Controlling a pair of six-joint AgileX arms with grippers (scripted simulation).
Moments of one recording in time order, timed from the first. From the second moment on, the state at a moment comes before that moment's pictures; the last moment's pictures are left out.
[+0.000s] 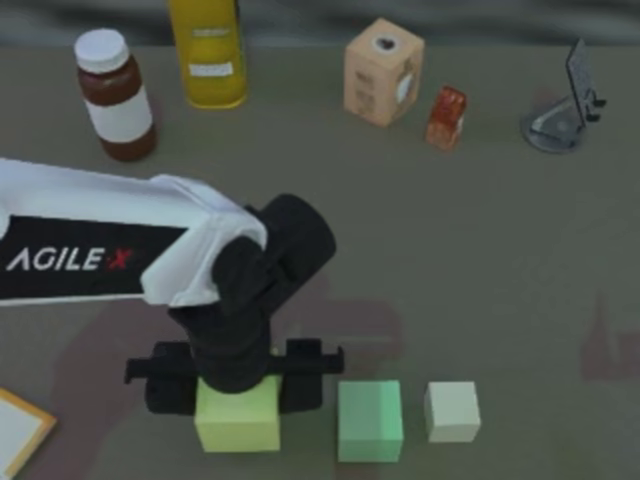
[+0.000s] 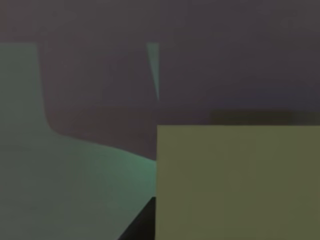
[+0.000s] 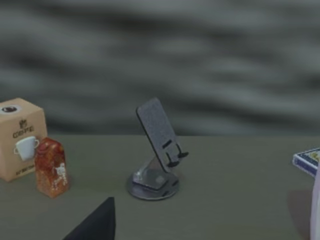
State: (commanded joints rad) left arm -0.74 1.83 1.01 -0.74 -0.01 -0.74; right arm 0.01 0.00 0.00 0.00 0.00 0.00
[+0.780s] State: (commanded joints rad) left arm -0.74 1.83 1.01 -0.75 -0.01 -0.74; right arm 0.01 0.00 0.00 0.00 0.00 0.00
